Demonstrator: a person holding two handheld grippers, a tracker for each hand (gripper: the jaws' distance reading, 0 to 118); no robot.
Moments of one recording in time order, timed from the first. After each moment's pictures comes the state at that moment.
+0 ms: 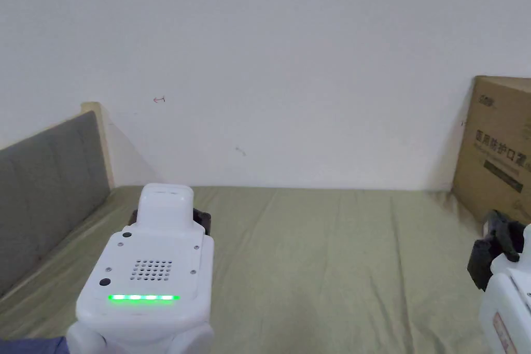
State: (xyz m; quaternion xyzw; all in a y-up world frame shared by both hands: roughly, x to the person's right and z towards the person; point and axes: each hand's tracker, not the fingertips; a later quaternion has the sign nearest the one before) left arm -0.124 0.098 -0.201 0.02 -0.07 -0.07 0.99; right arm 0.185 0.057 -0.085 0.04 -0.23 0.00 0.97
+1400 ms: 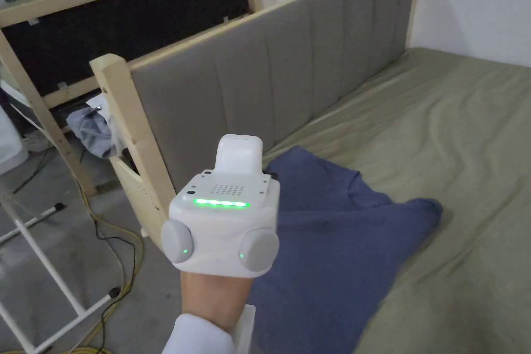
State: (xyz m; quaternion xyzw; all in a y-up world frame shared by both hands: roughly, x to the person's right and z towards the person) left arm -0.419 -0.025 -0.199 -0.23 0.17 -0.02 0.96; right arm -0.073 0.014 -0.198 -0.05 0.10 0.03 0.99
